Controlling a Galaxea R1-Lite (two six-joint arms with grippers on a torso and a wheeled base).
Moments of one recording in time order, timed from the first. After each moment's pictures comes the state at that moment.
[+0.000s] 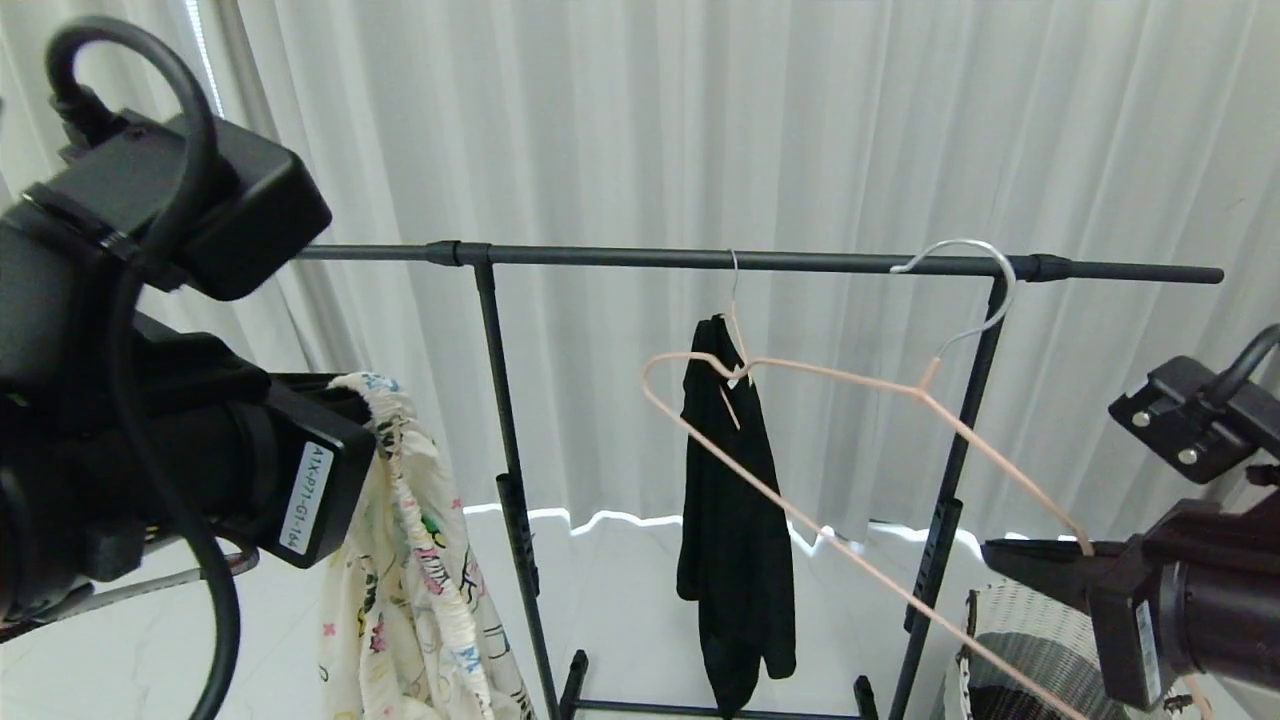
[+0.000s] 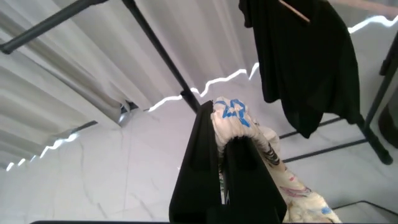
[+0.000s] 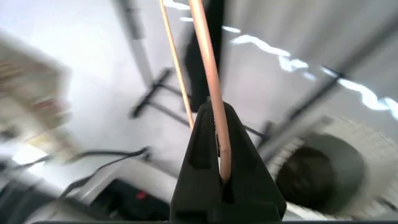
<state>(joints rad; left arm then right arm) -0.87 1.27 -1.13 0.40 0.65 0.07 0.92 1.20 -0.78 0.13 -0.24 0.25</state>
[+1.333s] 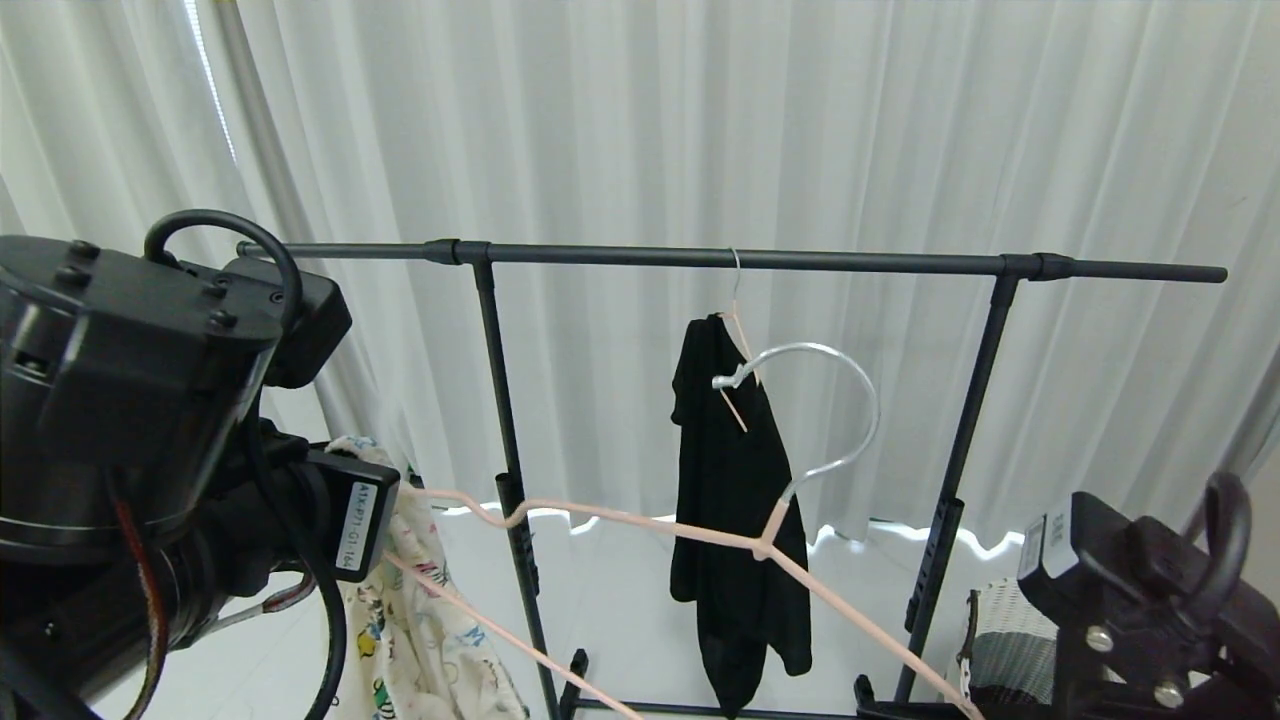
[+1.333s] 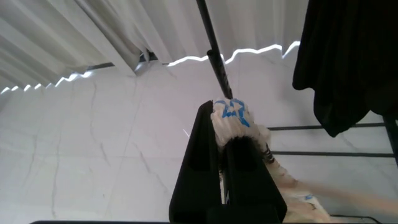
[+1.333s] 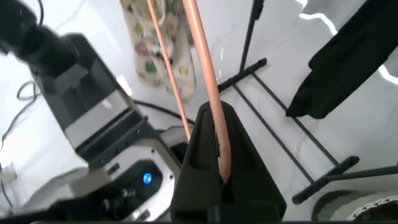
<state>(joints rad) -0.78 1.32 -0.97 0.35 0.78 -0.14 1.26 1.28 -0.71 -0.07 -0.18 0.34</state>
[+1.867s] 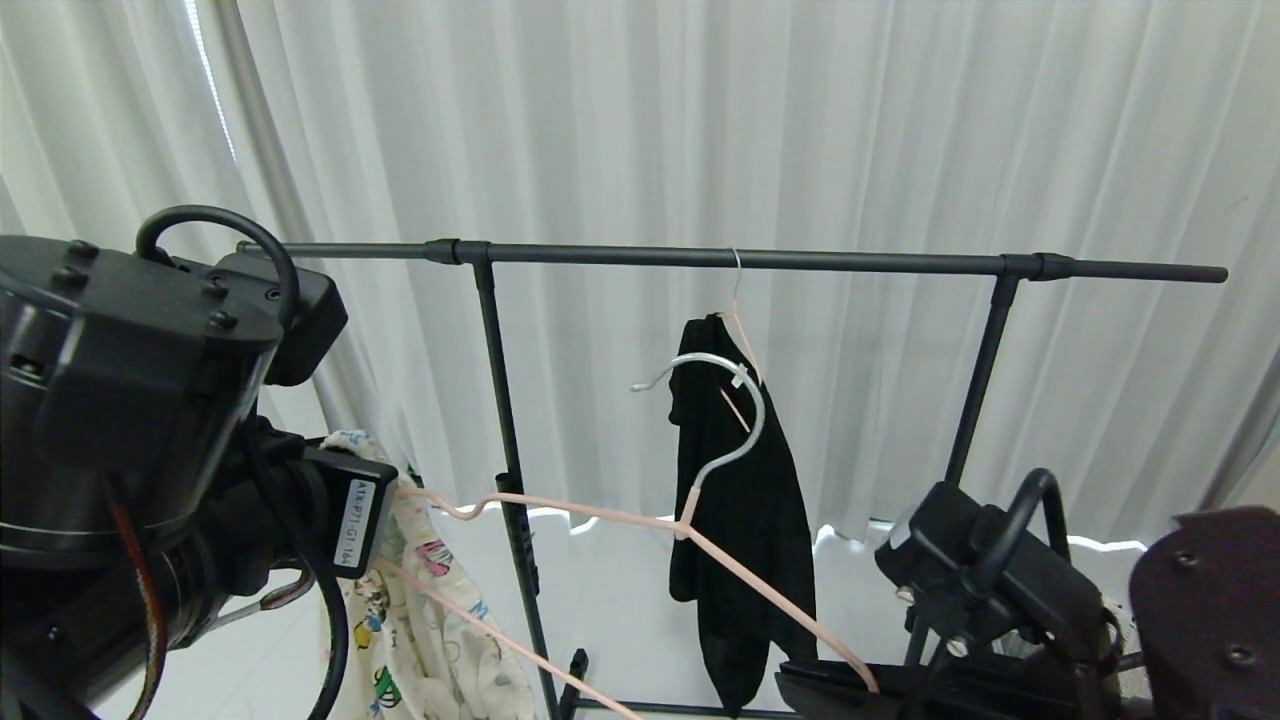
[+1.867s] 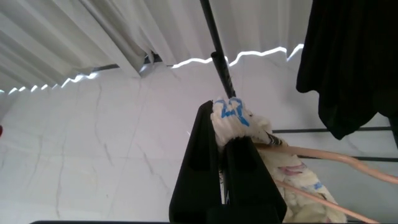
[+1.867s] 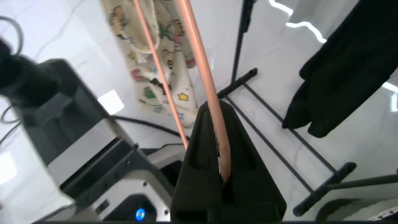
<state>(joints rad) -0.79 1.32 -0.98 0.34 0.81 -0.15 1.25 1.44 -0.72 -0.21 -0.24 0.34</state>
